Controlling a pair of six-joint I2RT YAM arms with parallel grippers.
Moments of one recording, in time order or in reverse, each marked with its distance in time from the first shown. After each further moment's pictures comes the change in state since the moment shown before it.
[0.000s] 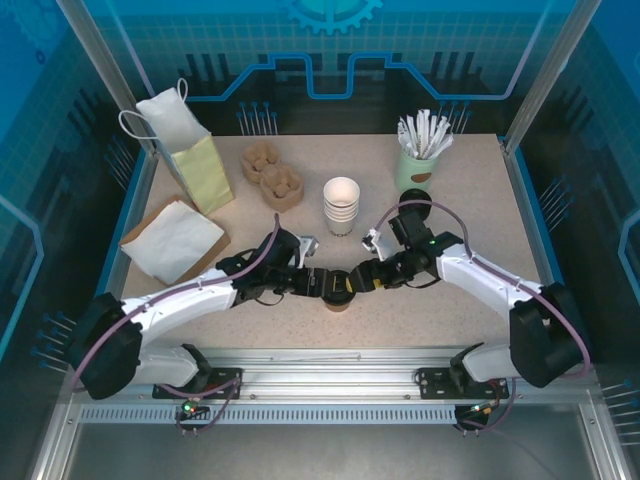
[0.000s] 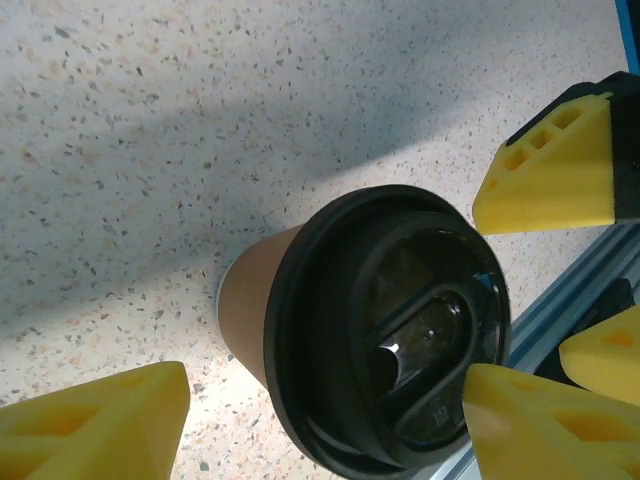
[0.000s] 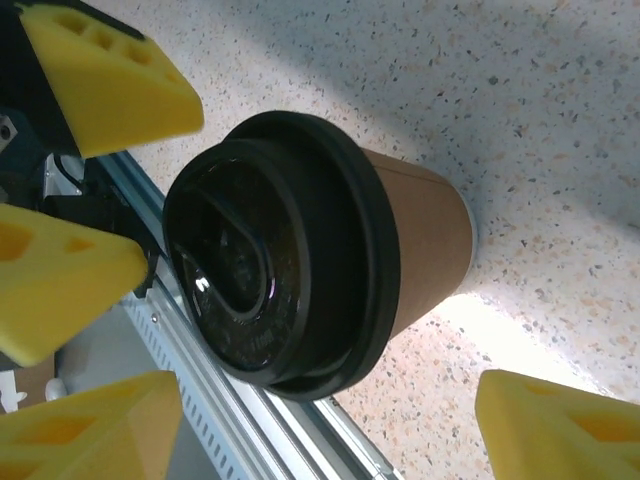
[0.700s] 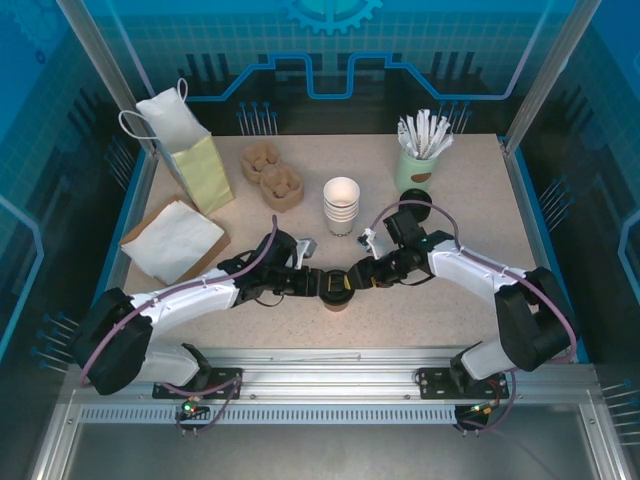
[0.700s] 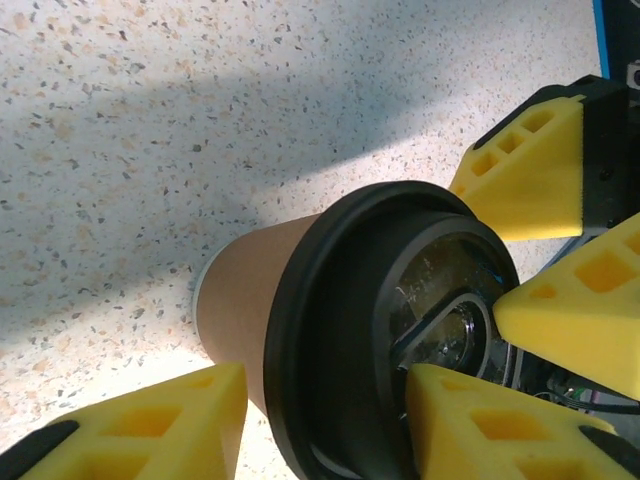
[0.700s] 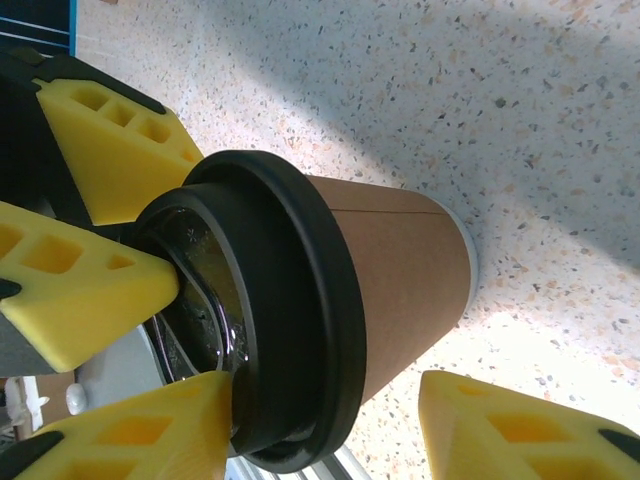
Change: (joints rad) left arm 0.039 0.024 -0.068 0.120 0.090 -0.049; right arm 0.001 0.093 0.002 0.084 -0.037 0.030
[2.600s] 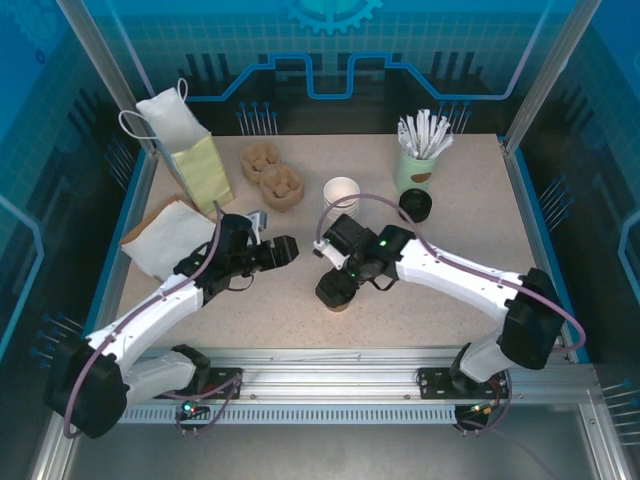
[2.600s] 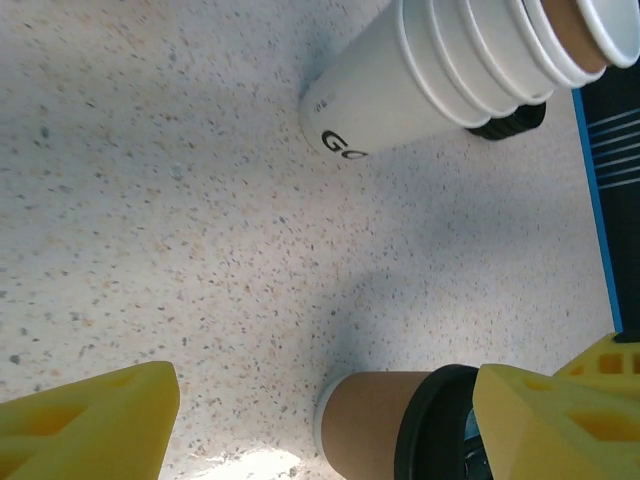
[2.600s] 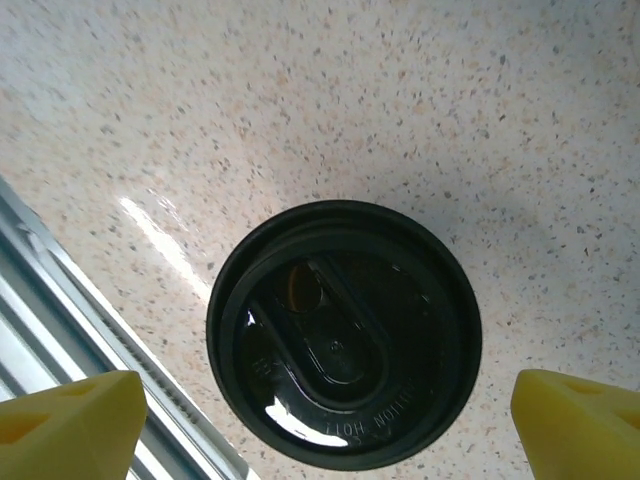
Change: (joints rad) left arm 0.253 -0.250 0.005 -0.129 -0.156 -0.023; right arm 0.439 0.048 0.389 -0.374 0.715 -0.188
